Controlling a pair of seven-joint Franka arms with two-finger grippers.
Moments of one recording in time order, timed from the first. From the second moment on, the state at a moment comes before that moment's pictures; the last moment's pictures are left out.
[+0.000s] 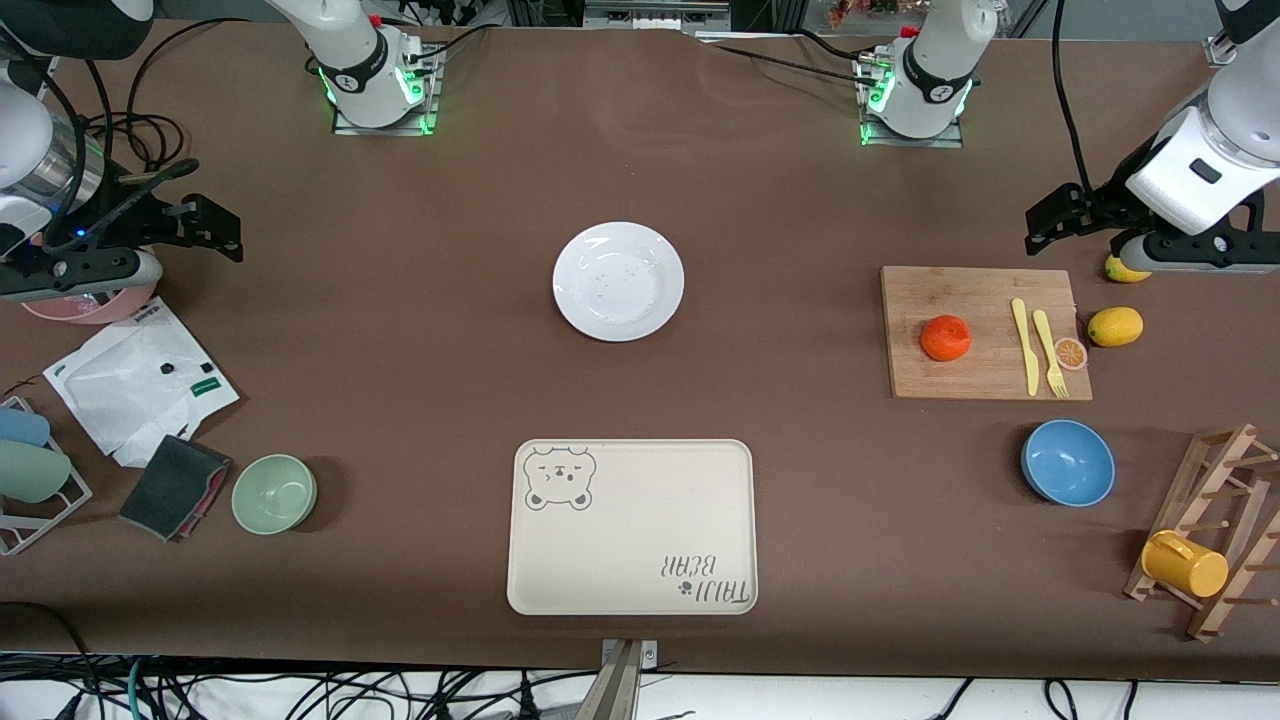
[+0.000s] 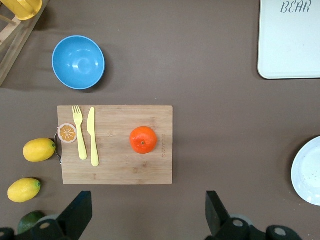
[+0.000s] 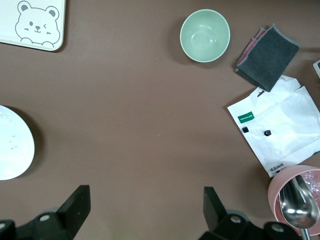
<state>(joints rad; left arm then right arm) 0.01 -0.03 -0.10 -1.67 -0.02 1.60 -0.09 0.11 0.06 -0.01 -1.60 -0.02 1.60 -0.07</state>
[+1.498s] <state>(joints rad) 0.01 -0.03 -0.10 -1.66 0.02 1.55 -0.09 0.11 0.06 -0.01 -1.60 -0.02 1.58 -0.07</state>
